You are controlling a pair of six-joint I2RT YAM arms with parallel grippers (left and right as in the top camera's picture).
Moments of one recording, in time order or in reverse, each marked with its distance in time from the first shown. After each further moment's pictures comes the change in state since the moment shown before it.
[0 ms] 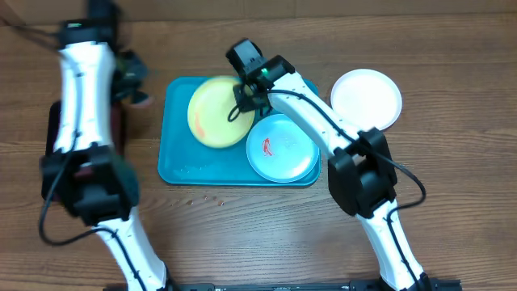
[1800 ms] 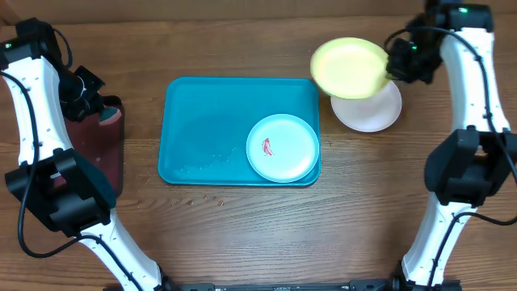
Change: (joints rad) left arm 0.200 -0.007 -0.047 -0.037 0.135 -0.003; right arm -0.750 -0.143 0.040 -0.420 -0.407 -0.044
